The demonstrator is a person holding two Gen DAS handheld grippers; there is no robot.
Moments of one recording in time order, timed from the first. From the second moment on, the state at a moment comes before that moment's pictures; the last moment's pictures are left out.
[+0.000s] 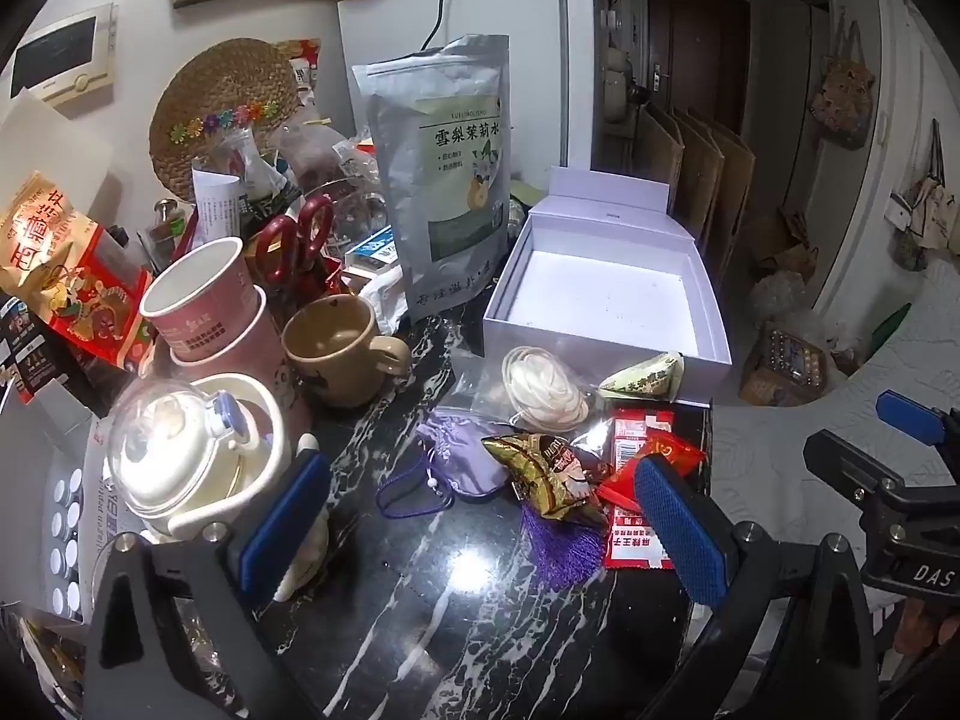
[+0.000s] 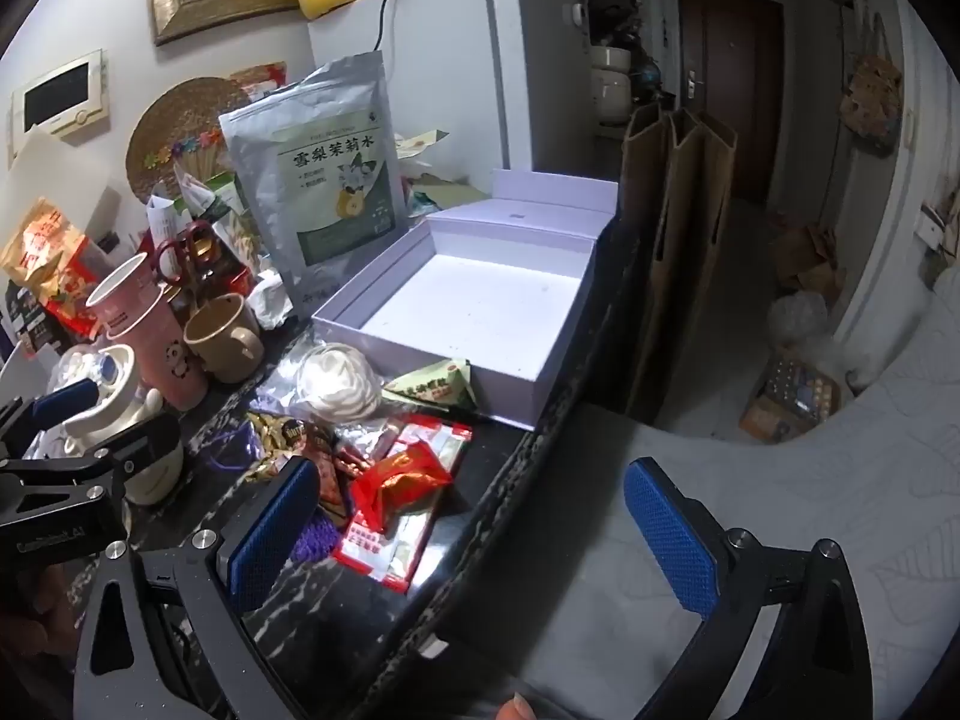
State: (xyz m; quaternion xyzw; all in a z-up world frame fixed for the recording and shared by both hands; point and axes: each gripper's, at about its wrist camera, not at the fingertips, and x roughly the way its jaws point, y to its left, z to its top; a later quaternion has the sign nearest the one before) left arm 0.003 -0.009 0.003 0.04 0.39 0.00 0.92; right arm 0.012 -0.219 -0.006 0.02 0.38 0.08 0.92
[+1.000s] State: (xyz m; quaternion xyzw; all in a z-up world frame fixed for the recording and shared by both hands) left arm -0.008 -0.007 0.015 0.02 0.38 -0.03 0.93; right arm 0.008 -0.220 -0.001 0.01 0.38 0.08 0.92
